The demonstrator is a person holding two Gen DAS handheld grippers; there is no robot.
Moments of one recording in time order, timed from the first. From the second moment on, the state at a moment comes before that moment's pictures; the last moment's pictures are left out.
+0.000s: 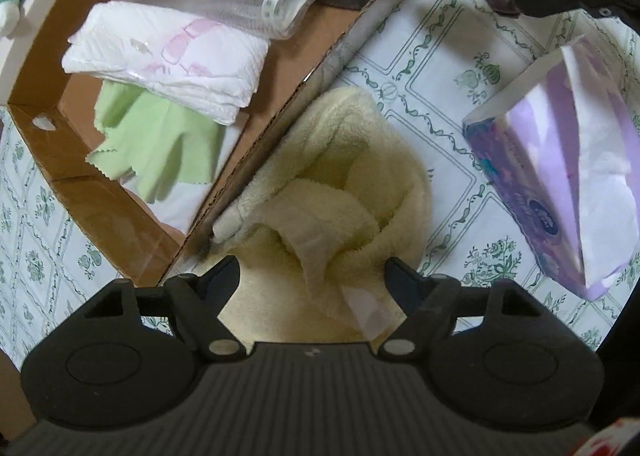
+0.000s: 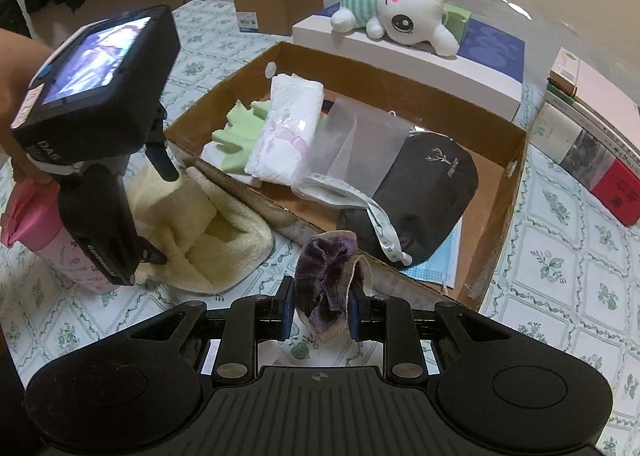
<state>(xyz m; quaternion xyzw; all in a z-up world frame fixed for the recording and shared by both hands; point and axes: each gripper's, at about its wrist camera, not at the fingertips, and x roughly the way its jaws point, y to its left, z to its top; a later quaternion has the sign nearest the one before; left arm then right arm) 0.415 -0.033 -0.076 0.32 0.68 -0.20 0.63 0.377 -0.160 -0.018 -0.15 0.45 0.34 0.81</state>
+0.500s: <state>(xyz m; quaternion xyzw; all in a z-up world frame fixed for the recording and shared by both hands) 0.411 -0.033 -0.094 0.30 0.69 -0.21 0.62 0.373 -0.170 -0.017 -0.15 0.44 0.34 0.82</state>
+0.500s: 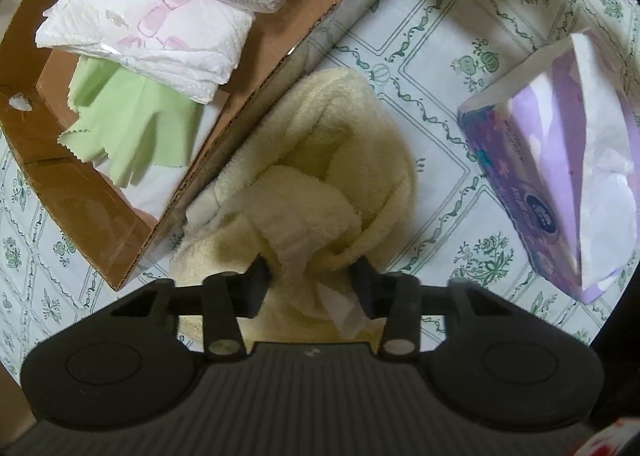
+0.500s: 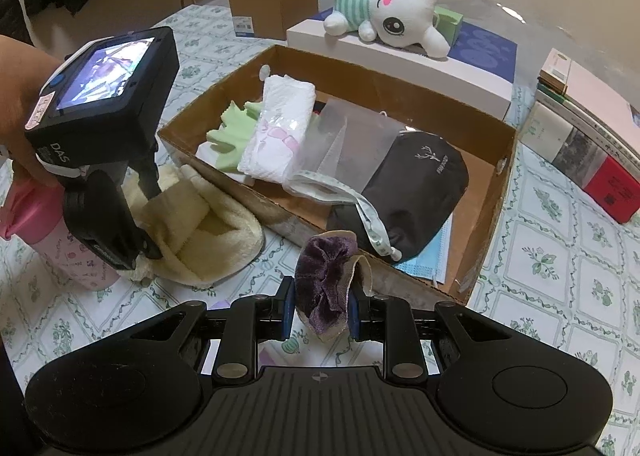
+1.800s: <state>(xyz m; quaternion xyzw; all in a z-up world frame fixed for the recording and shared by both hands) 0.330 -0.011 0.150 0.19 0.49 -0.23 0.82 0.282 -0.175 0.098 -0.12 0.36 0.30 0.88</state>
